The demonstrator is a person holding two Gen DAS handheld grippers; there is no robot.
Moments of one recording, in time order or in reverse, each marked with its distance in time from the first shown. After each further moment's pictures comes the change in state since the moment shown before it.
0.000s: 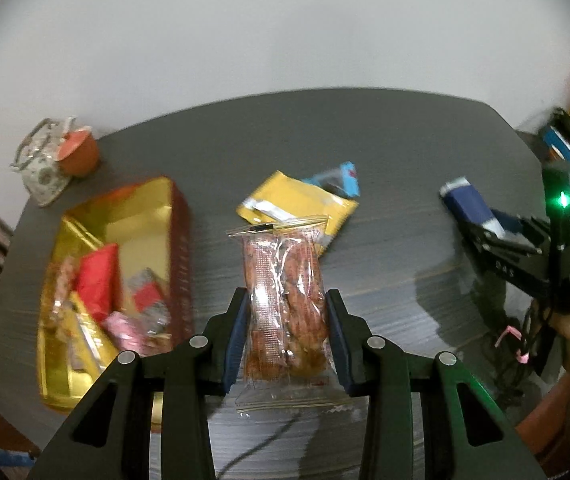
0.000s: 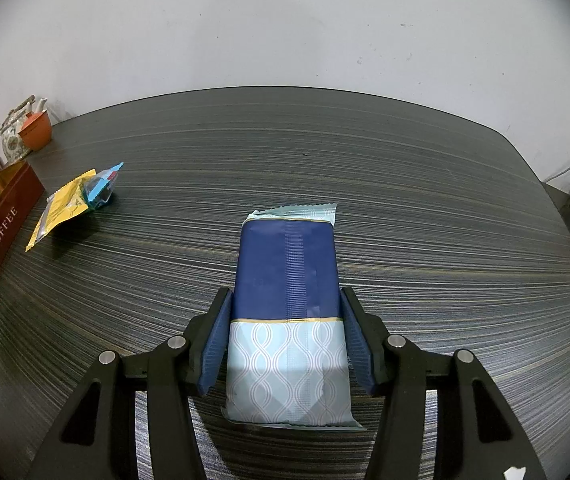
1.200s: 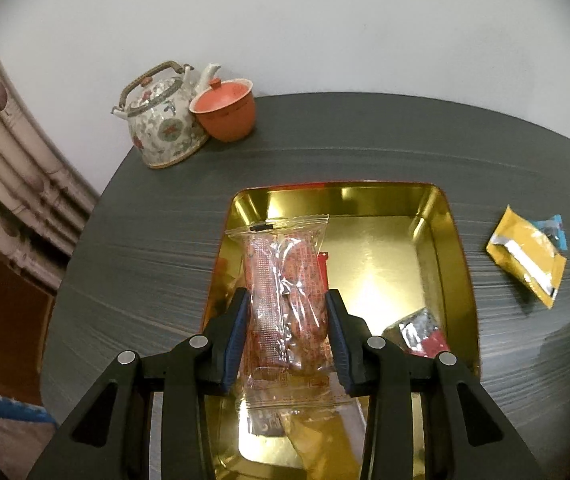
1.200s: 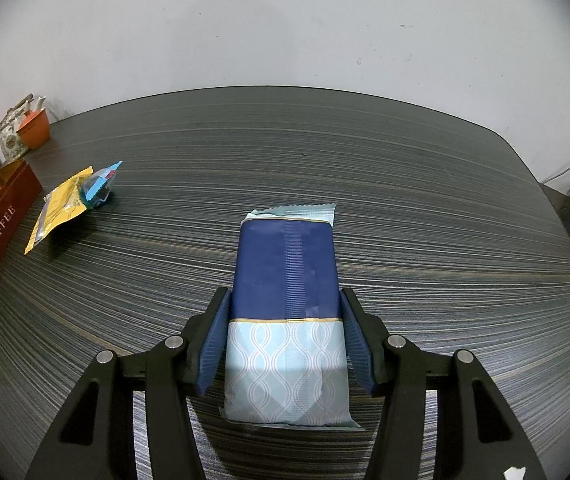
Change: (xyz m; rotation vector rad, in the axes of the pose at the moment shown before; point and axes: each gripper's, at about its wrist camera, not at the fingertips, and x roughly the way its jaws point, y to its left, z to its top) left arm 0.042 0.185 0.009 -0.177 0.053 0.265; right arm 0.003 0.000 0.000 -0.002 0.002 -0.006
